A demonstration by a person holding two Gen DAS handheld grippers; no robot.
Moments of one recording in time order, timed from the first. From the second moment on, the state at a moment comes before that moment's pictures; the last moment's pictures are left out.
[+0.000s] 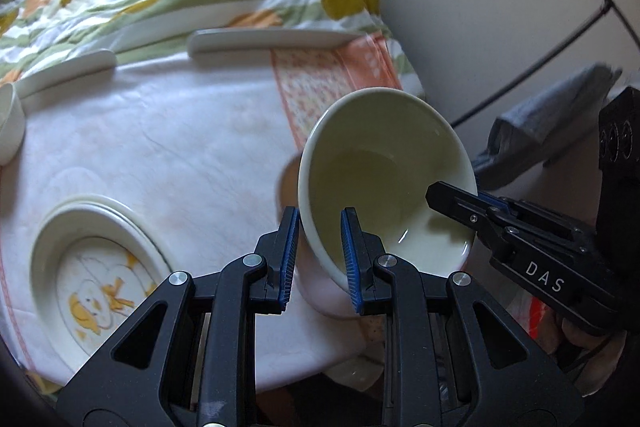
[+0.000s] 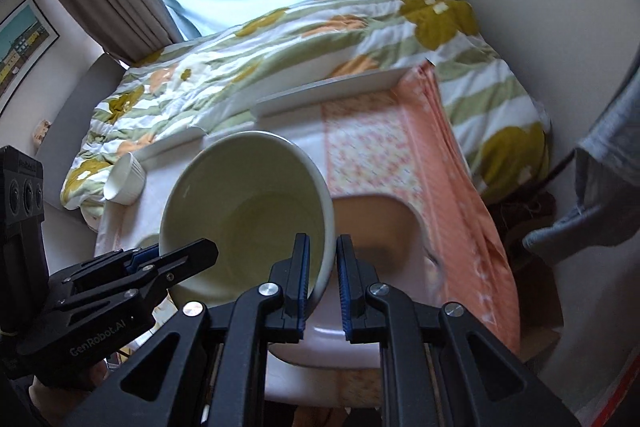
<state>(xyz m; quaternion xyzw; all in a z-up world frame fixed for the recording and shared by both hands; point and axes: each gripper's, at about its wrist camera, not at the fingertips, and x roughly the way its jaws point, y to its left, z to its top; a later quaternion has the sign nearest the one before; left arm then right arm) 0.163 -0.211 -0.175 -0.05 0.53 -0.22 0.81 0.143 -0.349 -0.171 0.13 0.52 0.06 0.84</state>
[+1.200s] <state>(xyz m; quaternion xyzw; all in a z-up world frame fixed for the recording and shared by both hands) 0.148 -0.284 -0.236 0.20 0.50 -0.14 0.83 0.136 -0.378 -0.239 0.12 0.55 0.07 0.82</state>
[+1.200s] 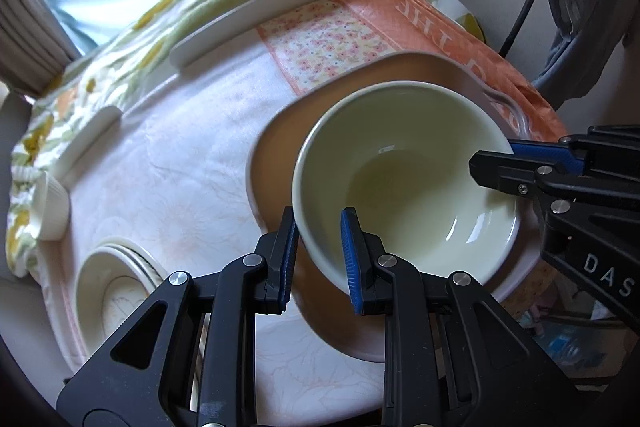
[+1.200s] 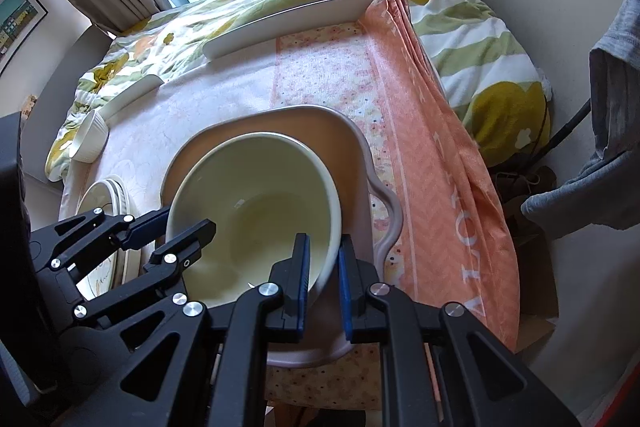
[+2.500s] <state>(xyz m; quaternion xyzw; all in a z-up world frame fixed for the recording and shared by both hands) 0.115 0.040 -0.078 -0.18 0.37 0.11 0.90 0.212 -0.192 -0.052 -0.03 0.30 0.36 0.88</state>
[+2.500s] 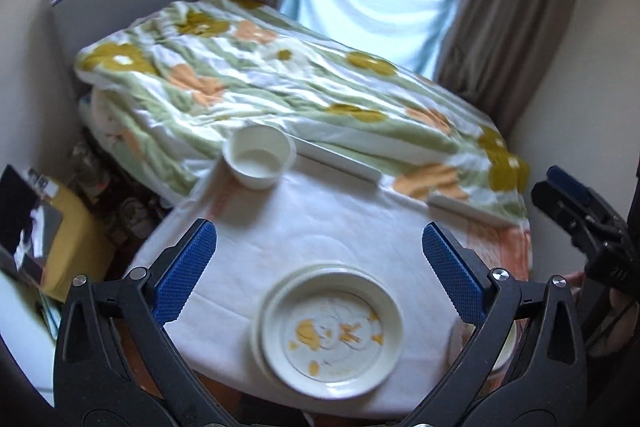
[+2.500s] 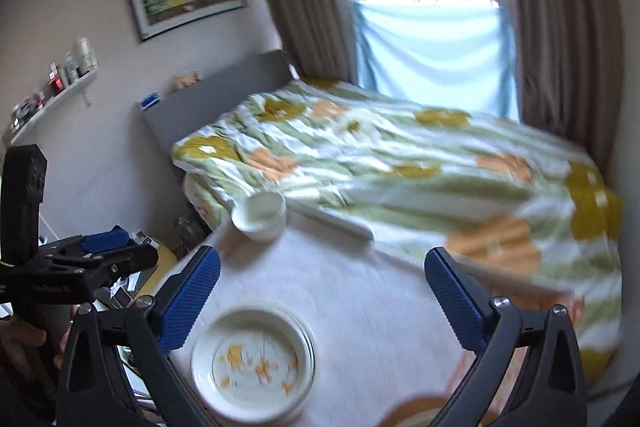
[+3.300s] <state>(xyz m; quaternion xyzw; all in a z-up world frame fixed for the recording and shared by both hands) 0.274 0.216 -0.256 -0.37 0.47 0.11 0.80 0.388 0.056 -0.232 -0.11 0.54 0.39 0.74</state>
